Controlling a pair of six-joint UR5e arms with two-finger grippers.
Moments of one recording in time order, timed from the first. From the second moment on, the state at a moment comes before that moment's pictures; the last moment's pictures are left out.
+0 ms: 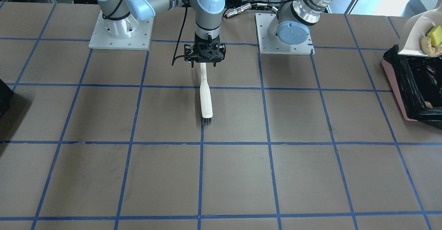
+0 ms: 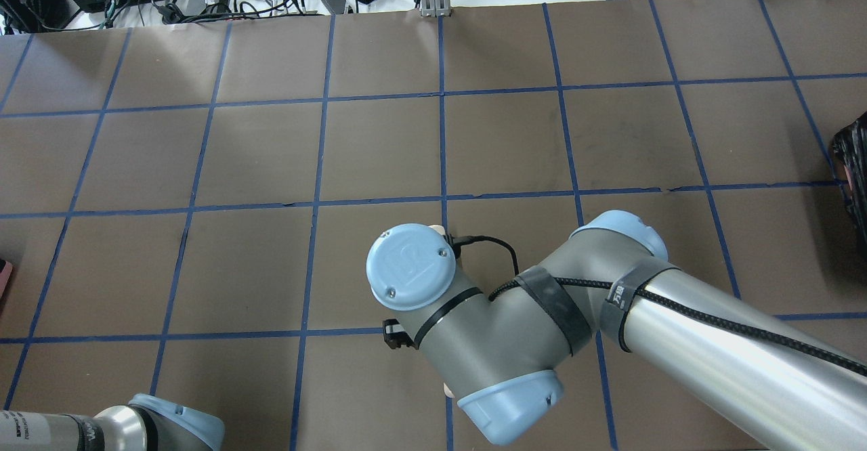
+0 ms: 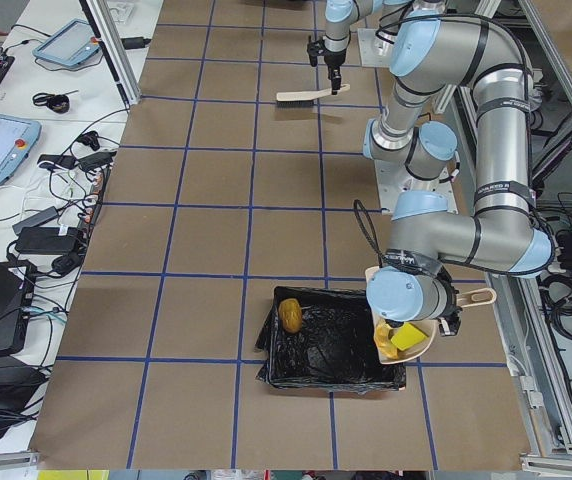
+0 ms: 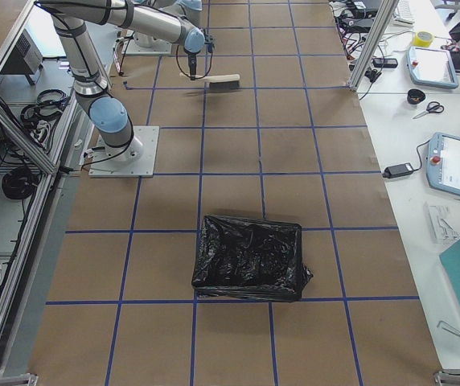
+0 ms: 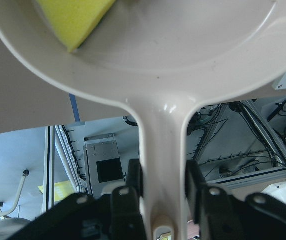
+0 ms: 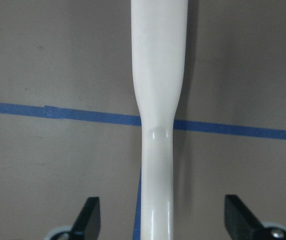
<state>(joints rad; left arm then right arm) -0.24 -1.89 -1.36 -1.92 2.24 1.14 2.22 -1.47 2.03 -2.09 -1.63 0.51</state>
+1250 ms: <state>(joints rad) -0.39 -1.89 -1.33 -1.96 2.37 1.04 1.64 -1.58 1.53 -1.58 -1.67 -0.16</state>
